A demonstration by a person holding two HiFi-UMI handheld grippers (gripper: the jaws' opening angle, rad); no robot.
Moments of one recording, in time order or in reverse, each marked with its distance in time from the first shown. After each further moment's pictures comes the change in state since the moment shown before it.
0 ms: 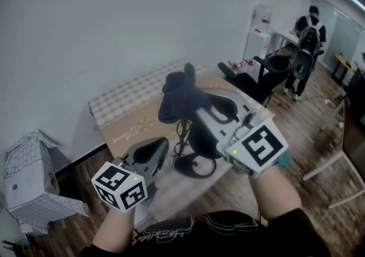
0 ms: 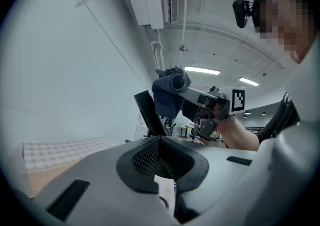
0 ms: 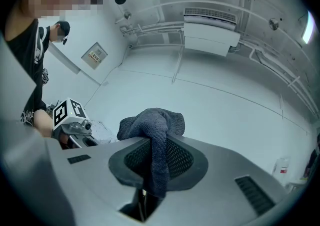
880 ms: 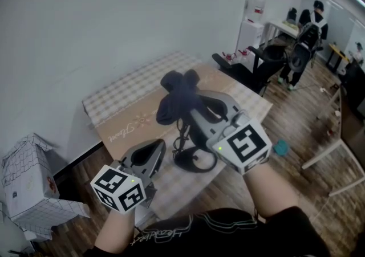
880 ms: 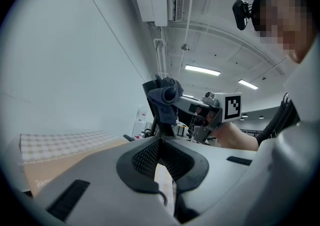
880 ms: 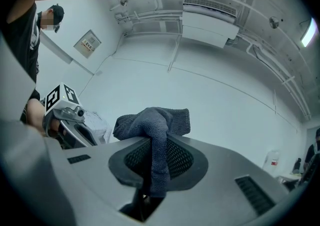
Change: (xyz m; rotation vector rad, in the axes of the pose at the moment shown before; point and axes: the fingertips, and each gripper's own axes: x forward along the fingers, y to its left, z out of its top) left arm -0.004 0.016 -0.031 -0.044 0.025 -0.029; right arm 0.020 0.011 -0.057 0.012 0.110 -0.068
